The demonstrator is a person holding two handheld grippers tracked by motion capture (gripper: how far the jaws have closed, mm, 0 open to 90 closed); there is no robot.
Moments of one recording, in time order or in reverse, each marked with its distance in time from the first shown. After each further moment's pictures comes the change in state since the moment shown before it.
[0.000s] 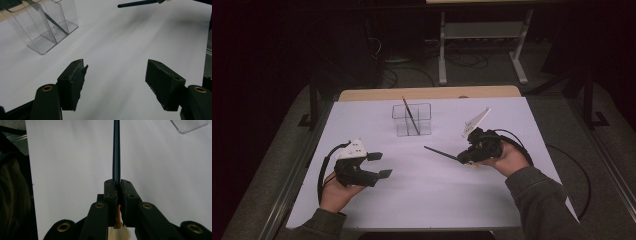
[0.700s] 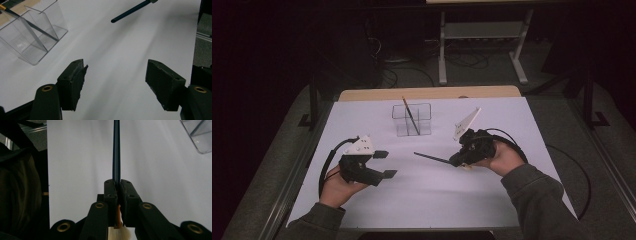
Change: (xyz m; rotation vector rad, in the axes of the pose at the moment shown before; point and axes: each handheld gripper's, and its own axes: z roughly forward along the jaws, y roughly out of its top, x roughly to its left) left arm -0.010 0.027 0.002 0.072 -0.048 0.095; right arm 0.016 0.022 0.001 0.005 0.065 -0.112
